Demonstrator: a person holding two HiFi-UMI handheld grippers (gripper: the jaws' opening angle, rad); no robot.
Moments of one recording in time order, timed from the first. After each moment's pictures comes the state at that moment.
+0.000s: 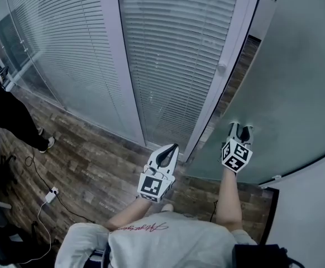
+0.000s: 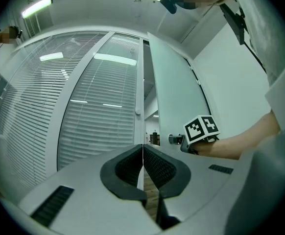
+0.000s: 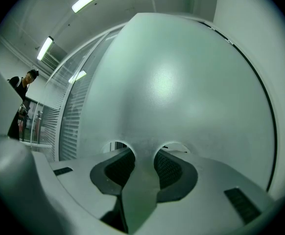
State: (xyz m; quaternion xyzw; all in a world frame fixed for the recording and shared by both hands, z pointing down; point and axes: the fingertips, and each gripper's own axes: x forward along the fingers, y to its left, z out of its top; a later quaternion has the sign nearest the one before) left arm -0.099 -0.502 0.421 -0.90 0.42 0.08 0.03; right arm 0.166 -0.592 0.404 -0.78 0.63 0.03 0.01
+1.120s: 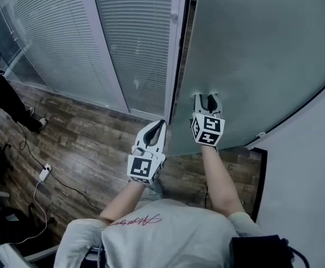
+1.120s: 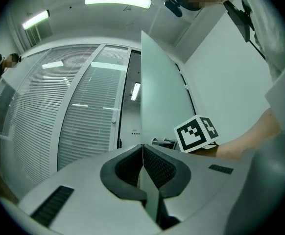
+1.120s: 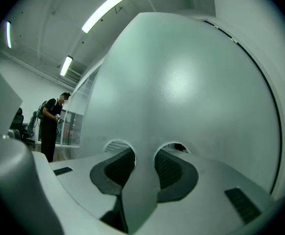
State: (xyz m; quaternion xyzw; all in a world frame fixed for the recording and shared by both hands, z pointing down) left arm -0.025 -0.308 0.405 -0.90 0.43 0.09 0.04; right arm 0.130 -0.421 0.401 -0.68 0.73 0.03 0.00
